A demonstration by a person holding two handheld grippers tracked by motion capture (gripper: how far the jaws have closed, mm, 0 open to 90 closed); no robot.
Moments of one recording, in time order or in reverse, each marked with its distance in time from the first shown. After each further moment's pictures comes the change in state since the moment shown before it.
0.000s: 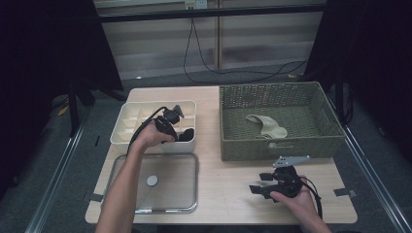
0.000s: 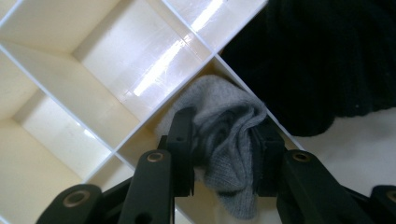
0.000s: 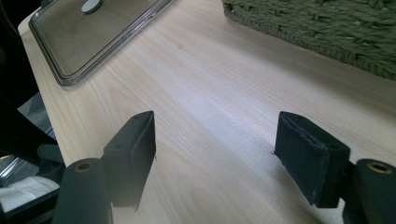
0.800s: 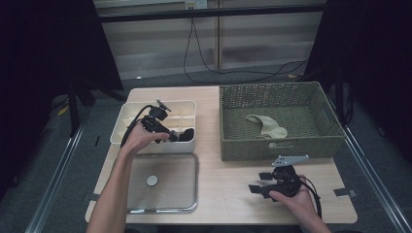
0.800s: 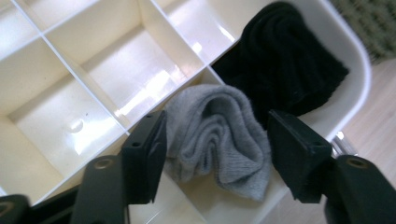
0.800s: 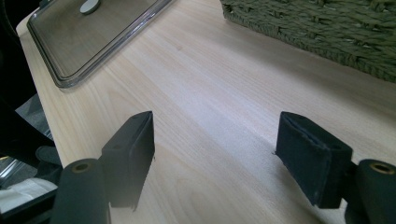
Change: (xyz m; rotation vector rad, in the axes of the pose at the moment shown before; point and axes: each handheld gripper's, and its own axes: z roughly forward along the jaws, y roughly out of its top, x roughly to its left) left arm 0.015 -0.031 -0.025 -0.266 -0.146 -0.094; right arm -0.001 0.002 0.002 -0.001 -0.003 -0.001
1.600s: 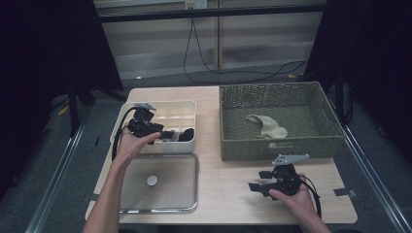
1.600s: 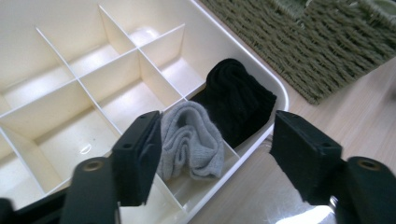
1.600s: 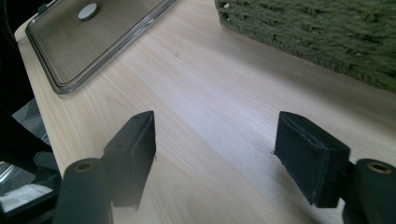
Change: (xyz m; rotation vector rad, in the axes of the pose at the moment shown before) left arm -0.013 -0.036 -0.037 -0.323 -0.026 0.033; right arm -0.001 0.003 0.000 -0.019 -0.009 0.002
